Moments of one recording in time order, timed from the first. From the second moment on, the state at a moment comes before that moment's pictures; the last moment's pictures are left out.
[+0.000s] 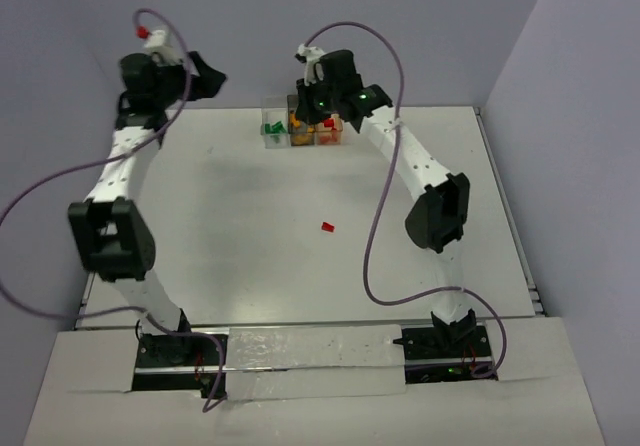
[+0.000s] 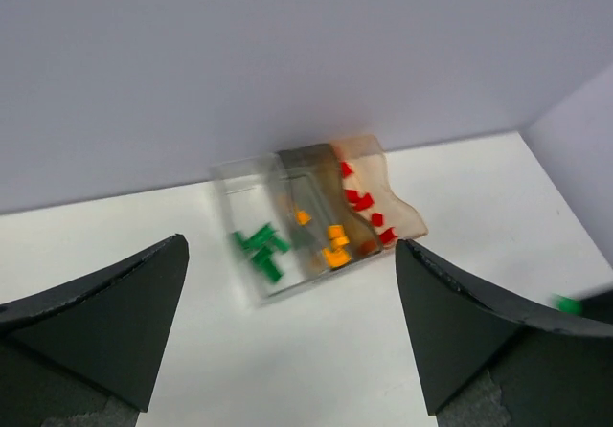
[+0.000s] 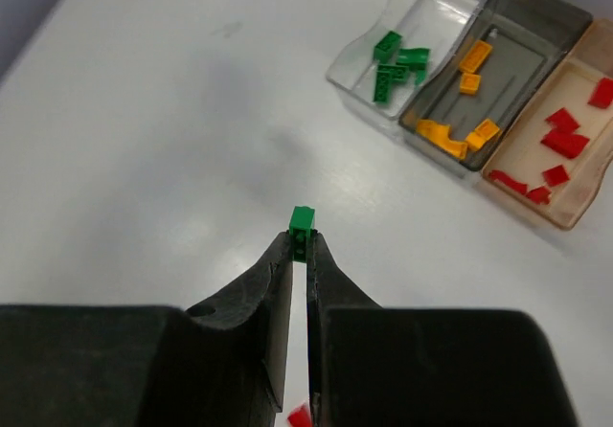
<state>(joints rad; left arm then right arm) -0.03 1.85 1.68 0.03 0.45 -0.30 0.50 2.13 2.27 -0.67 -0.26 0.08</state>
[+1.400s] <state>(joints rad) 0.17 1.29 1.18 -0.18 0.50 -0.25 0.60 2.68 2.38 0.14 0.09 -0.09</state>
